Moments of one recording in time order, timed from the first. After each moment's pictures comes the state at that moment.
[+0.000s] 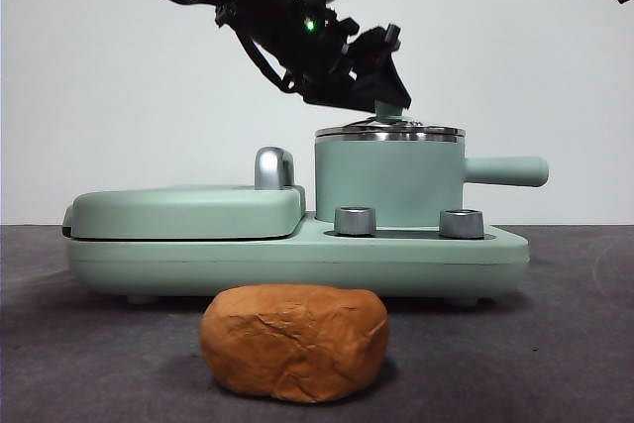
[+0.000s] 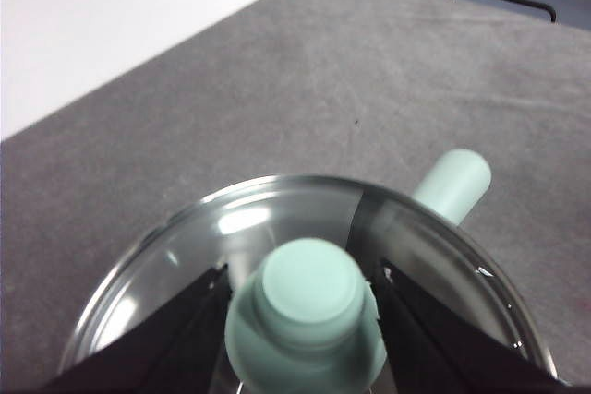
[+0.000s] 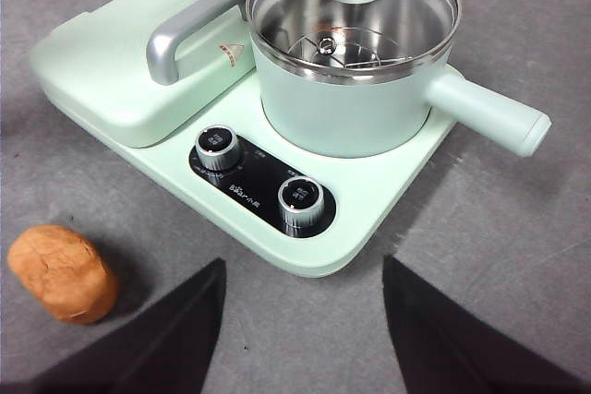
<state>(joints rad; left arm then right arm) -0.60 1.96 1.53 0.06 0.31 0.18 0.11 0.64 0.73 -0.64 -0.49 -0.22</state>
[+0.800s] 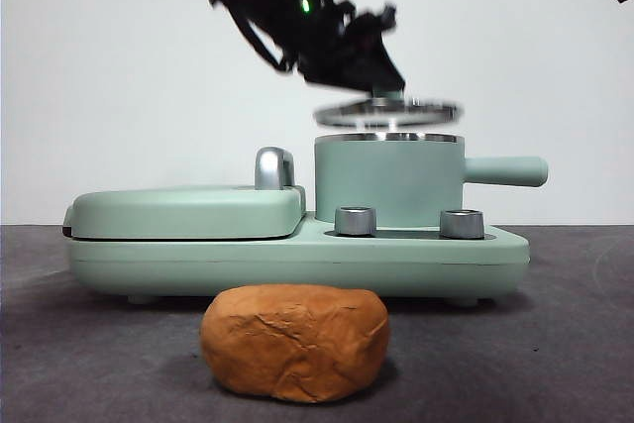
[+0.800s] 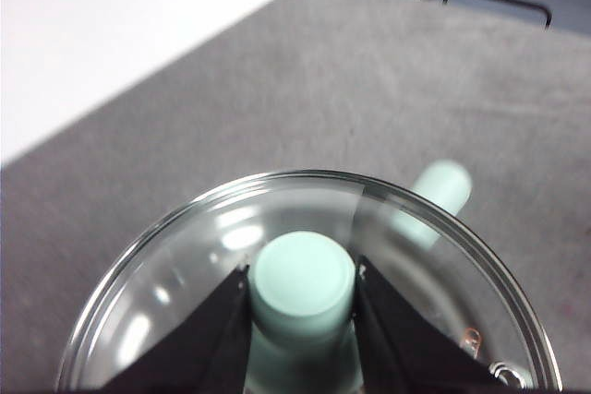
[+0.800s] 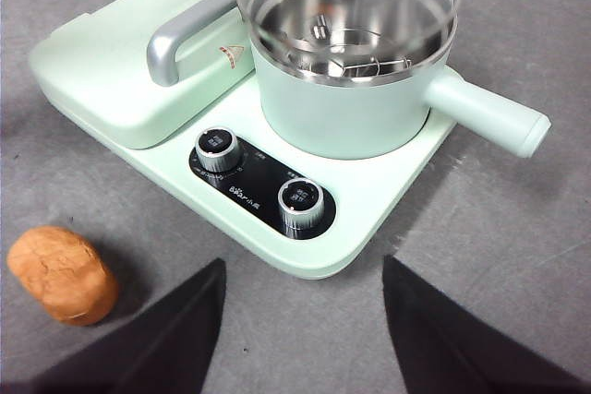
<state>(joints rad) -0.61 1.89 1.53 0.02 0.31 0.19 0.11 0.64 0.73 -0.63 -0.49 -0.22</state>
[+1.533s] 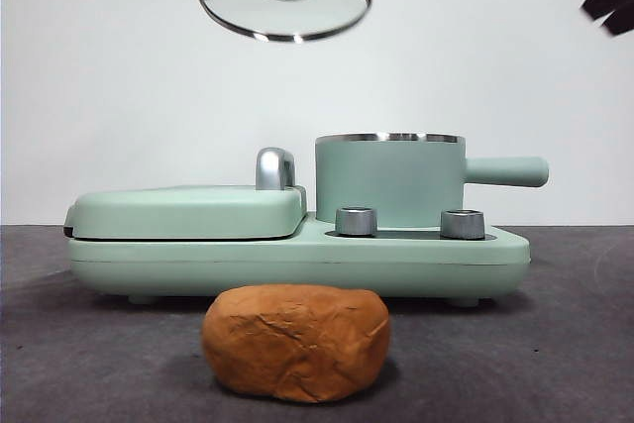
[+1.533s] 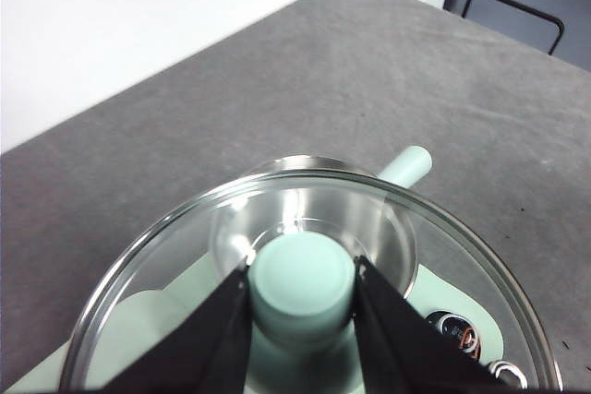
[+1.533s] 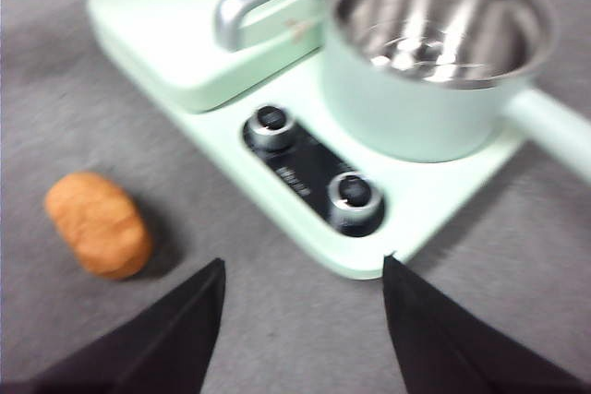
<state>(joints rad) -0.49 1.52 1.53 -0.45 0.34 0.14 0.25 0.70 0.73 -0.64 -0.47 -0.34</state>
